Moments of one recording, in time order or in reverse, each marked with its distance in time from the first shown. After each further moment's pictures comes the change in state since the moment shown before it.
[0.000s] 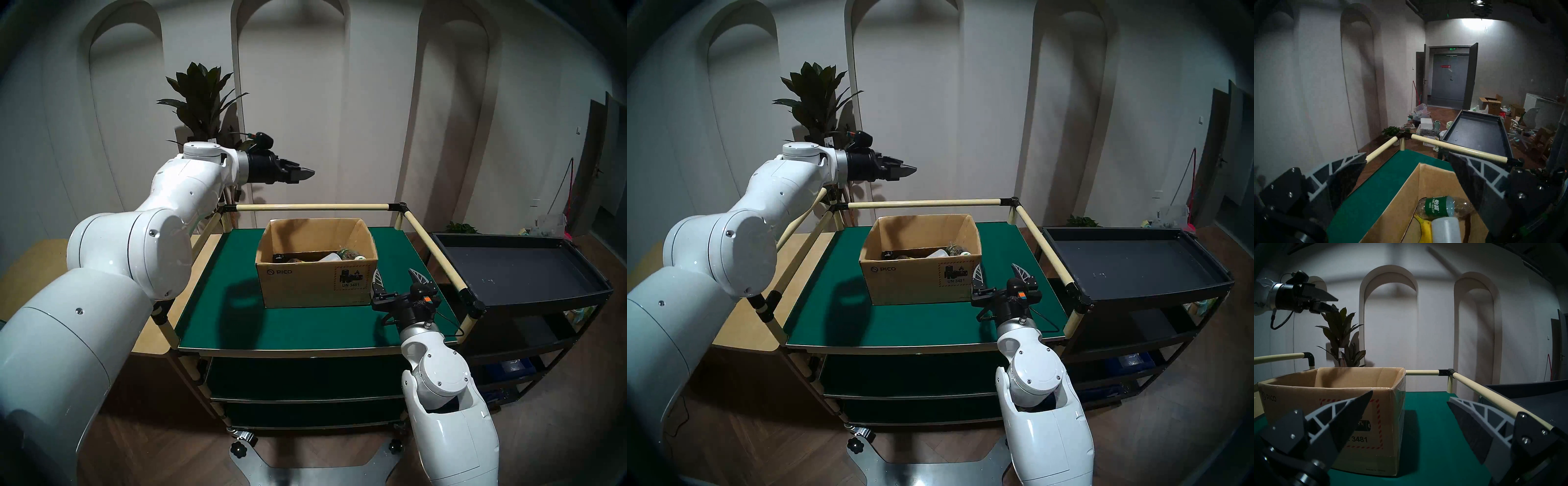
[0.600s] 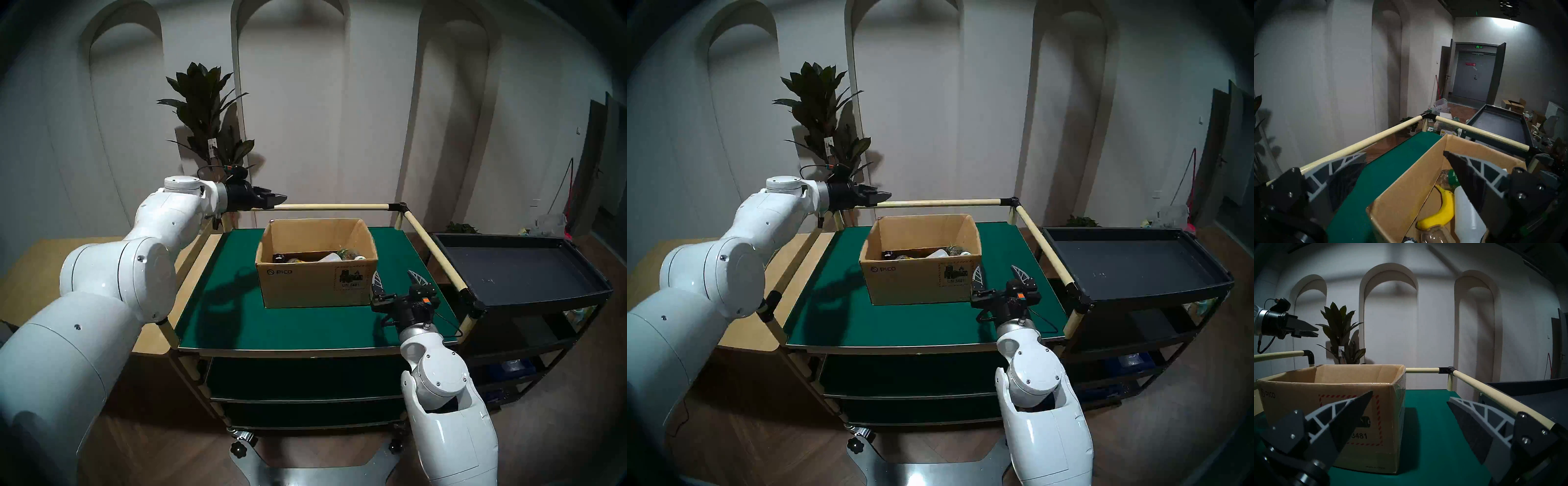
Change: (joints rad) left arm 0.106 0.080 -0.038 -0.004 -0.003 -0.033 0.074; right arm 0.003 0.000 0.000 0.013 0.000 0.000 0.000
